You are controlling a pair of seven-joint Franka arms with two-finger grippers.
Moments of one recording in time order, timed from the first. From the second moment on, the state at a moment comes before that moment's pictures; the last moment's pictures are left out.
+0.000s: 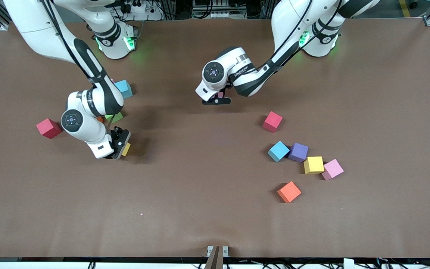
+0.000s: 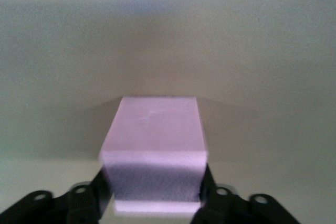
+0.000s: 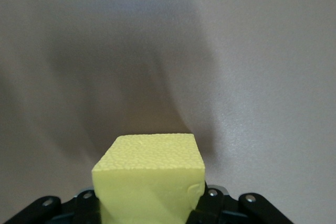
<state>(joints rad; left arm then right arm) -0.45 0.69 -0.60 -1.83 0.05 2.19 -1.03 0.08 0.46 0.07 -2.12 -0.01 2.55 -1.08</state>
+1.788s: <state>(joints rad) 0.06 0.54 -0.58 -1.60 0.19 1.89 -0.94 0.50 0.18 0.11 -2.19 0.00 2.31 -0.91</state>
